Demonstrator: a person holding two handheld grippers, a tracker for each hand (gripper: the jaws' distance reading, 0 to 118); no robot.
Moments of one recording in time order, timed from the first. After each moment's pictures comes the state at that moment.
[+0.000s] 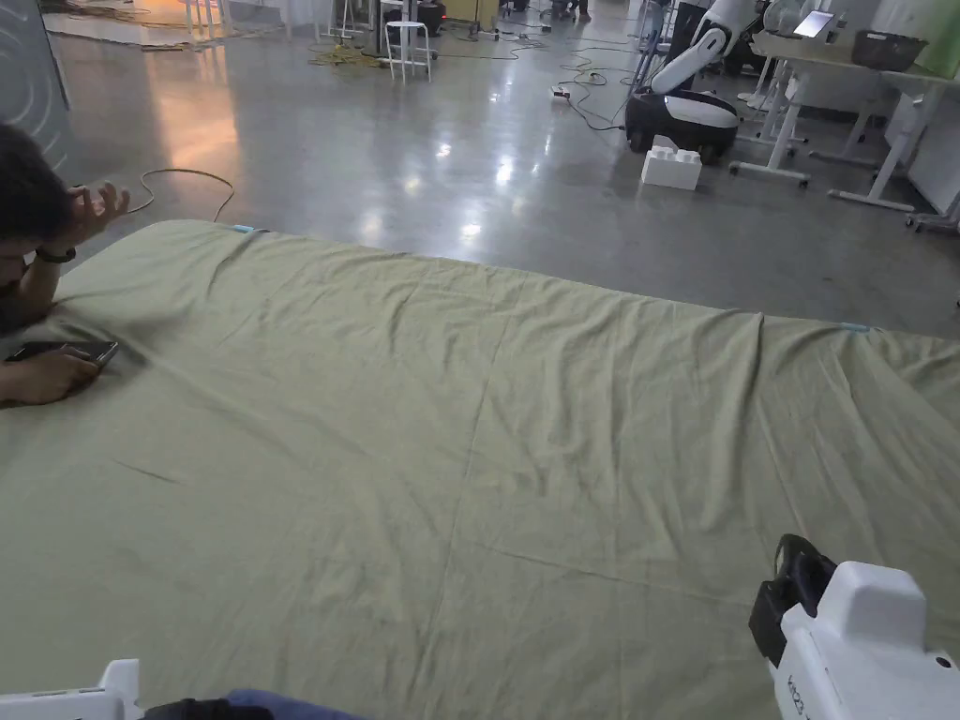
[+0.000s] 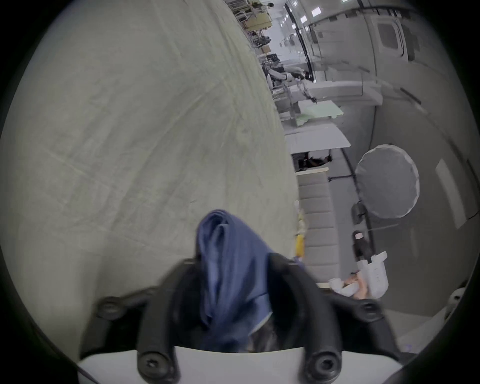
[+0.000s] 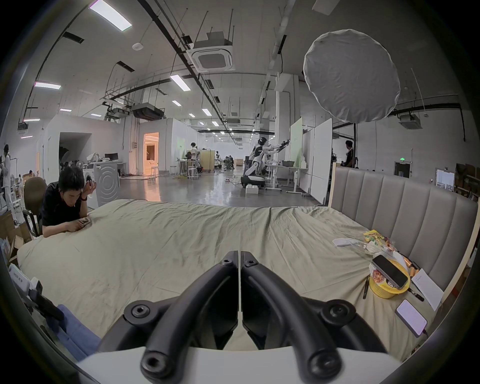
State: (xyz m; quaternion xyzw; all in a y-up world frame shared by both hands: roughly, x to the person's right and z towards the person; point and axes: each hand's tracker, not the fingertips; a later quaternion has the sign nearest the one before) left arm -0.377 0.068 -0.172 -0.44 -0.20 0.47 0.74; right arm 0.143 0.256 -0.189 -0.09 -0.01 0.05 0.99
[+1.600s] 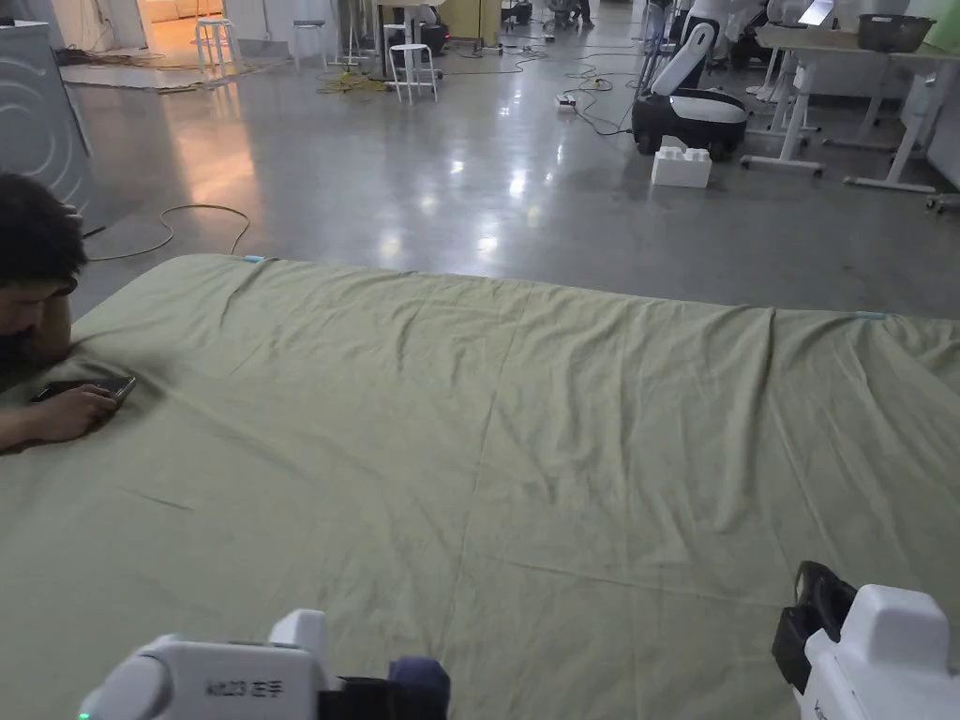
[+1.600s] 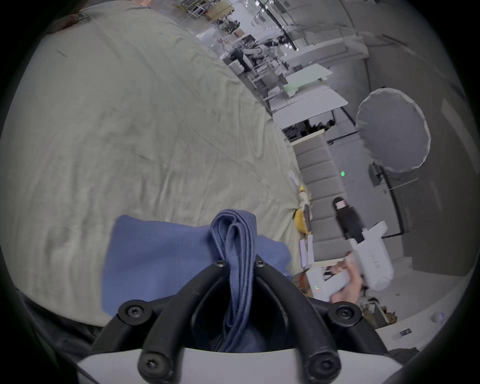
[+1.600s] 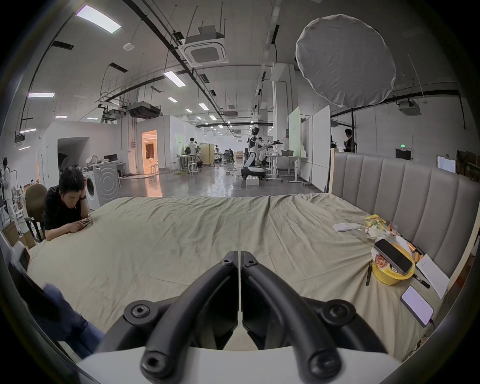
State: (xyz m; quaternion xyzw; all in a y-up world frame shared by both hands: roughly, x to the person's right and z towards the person) left arm -0.230 0.182 -0.200 -0.48 -0.23 0.36 0.77; right arm 0.175 0.238 -0.187 -0.12 -0.01 0.01 0.99
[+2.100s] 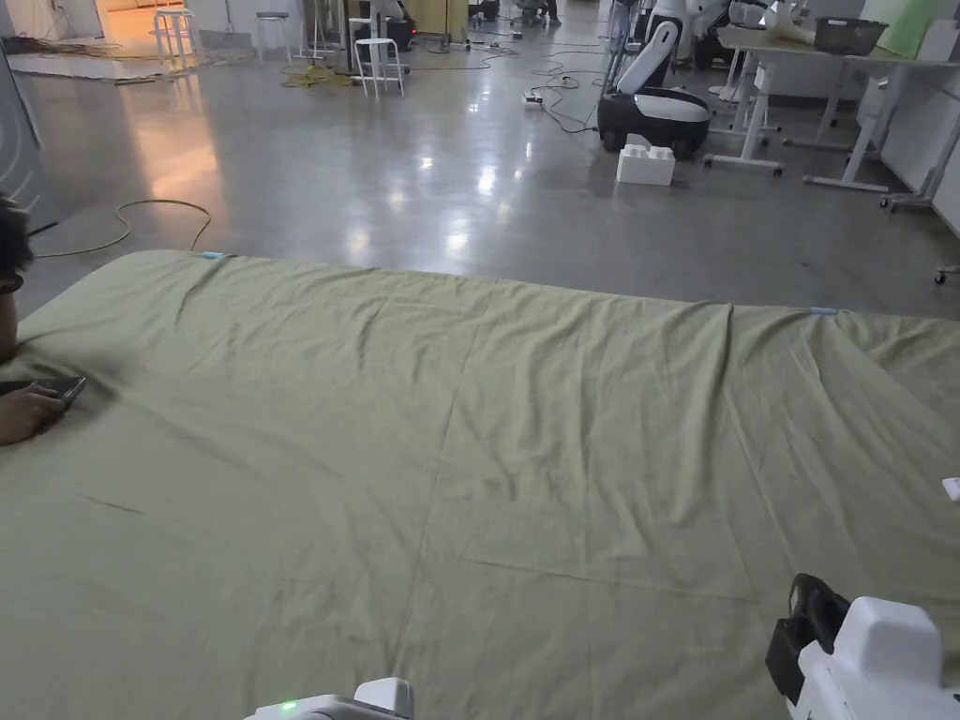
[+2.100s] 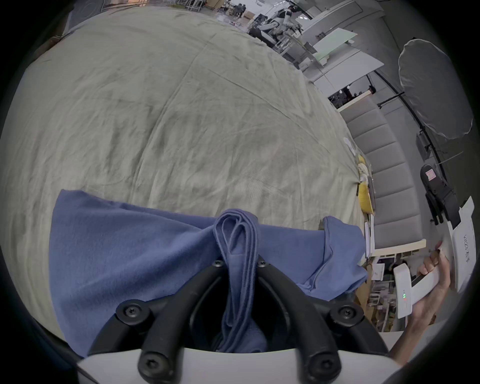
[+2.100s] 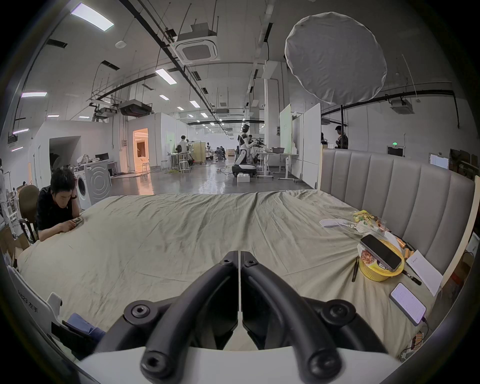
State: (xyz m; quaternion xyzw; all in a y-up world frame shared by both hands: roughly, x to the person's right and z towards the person) left arm -0.137 0.115 -0.212 -0.55 -0.14 0.24 0.79; right arm 0.201 0.233 -0.179 -0.13 -0.03 0.01 0.99
